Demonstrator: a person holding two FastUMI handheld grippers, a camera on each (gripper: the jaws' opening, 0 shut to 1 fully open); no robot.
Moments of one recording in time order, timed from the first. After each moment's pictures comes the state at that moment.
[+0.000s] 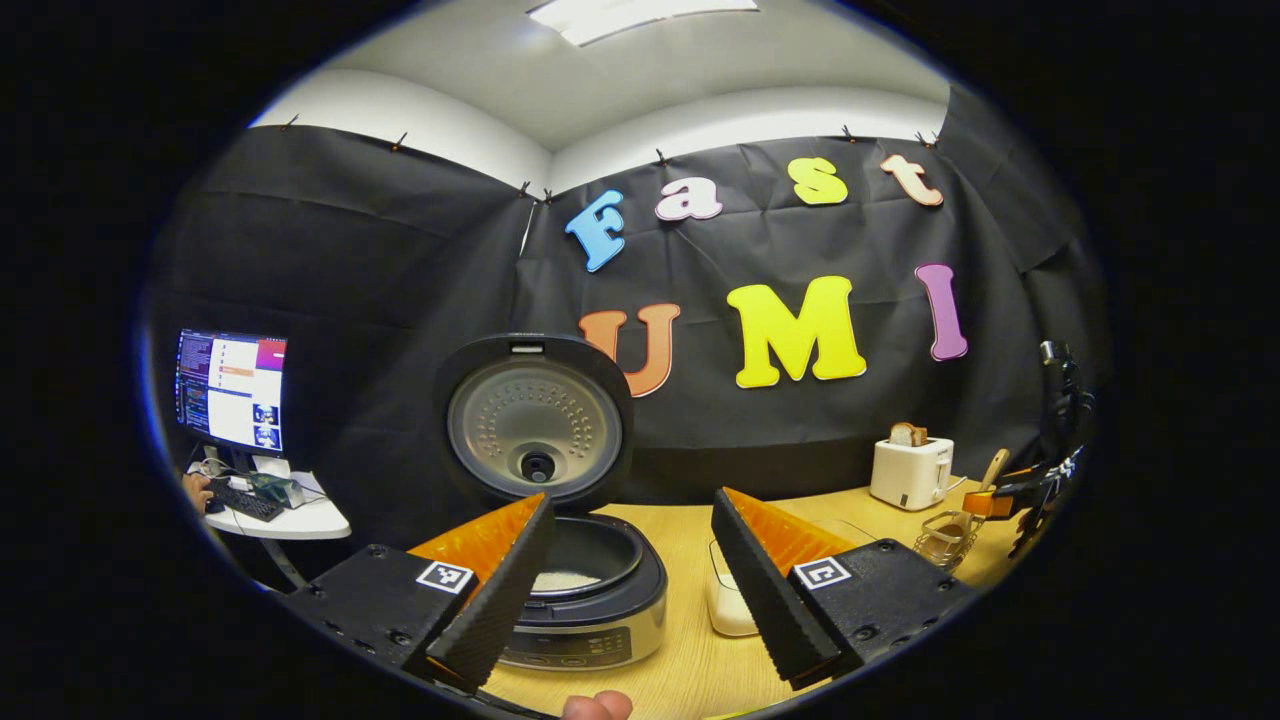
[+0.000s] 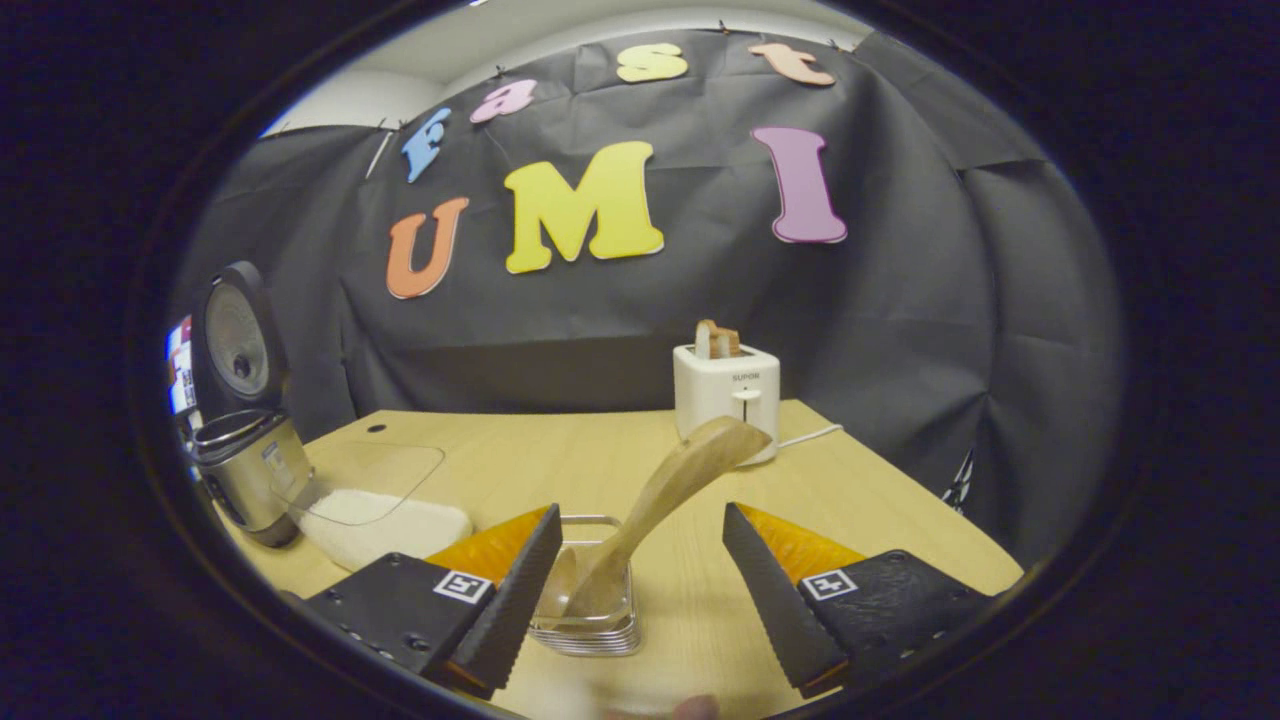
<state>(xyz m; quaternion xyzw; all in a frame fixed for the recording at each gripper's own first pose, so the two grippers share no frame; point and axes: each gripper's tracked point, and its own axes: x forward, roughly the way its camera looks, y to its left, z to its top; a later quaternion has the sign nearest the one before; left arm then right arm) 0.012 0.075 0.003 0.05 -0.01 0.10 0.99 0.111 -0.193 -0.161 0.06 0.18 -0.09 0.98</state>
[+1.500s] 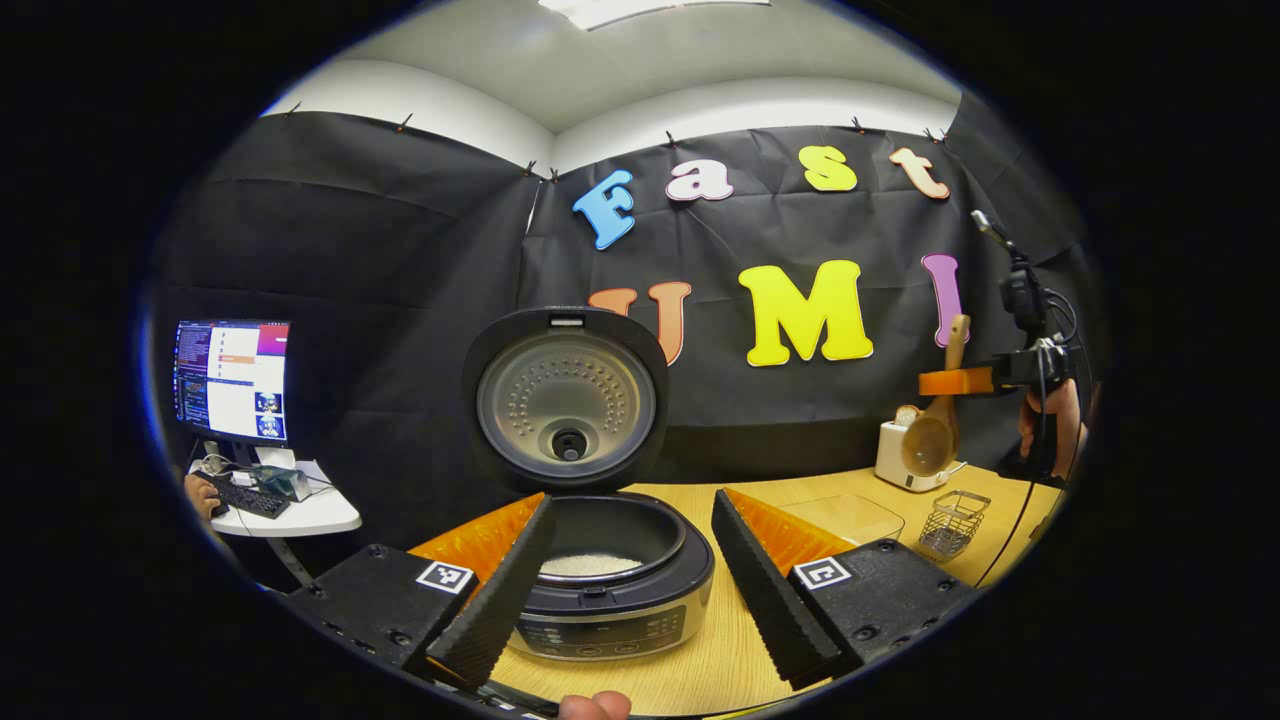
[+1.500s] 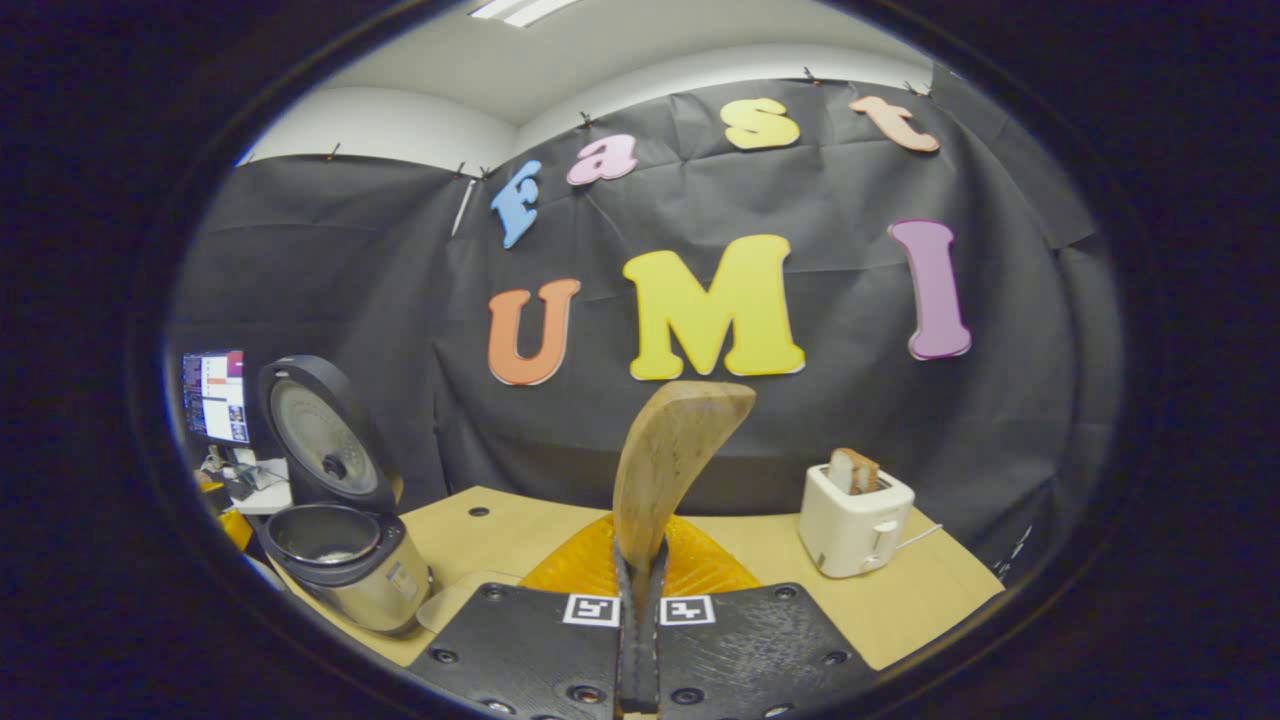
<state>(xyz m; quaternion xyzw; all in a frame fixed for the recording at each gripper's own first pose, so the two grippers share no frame) -0.003 0.113 -0.013 0.04 0.03 0.09 0.99 0.181 -0.011 0.000 0.02 0.08 0.06 1.00</state>
